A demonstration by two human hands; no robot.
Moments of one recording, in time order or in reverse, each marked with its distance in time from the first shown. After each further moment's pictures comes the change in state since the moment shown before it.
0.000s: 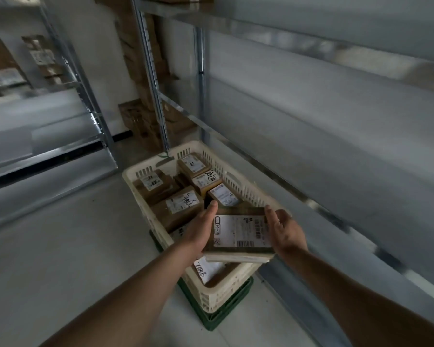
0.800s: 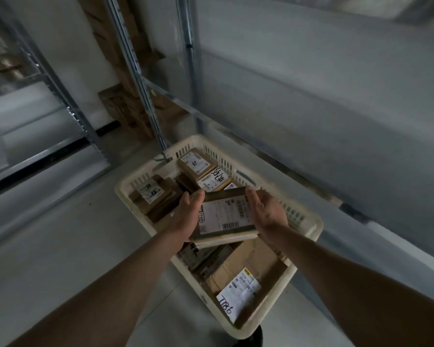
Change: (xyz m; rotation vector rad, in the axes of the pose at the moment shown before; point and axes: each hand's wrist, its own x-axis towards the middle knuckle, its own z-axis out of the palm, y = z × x) left_hand 0.142 0.053 -0.084 0.042 0.030 -0.084; right_hand 0.130 -0.073 0.091 0.107 -0.050 0.009
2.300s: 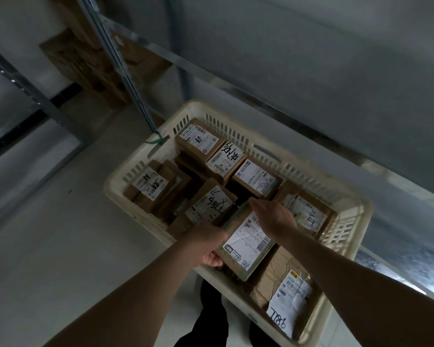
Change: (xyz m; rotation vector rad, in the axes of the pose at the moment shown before) left_hand 0.113 -0.047 -0.044 0.371 -0.332 -0.457; right_hand 0.070 0.031 0.122 -0.244 -0.163 0.276
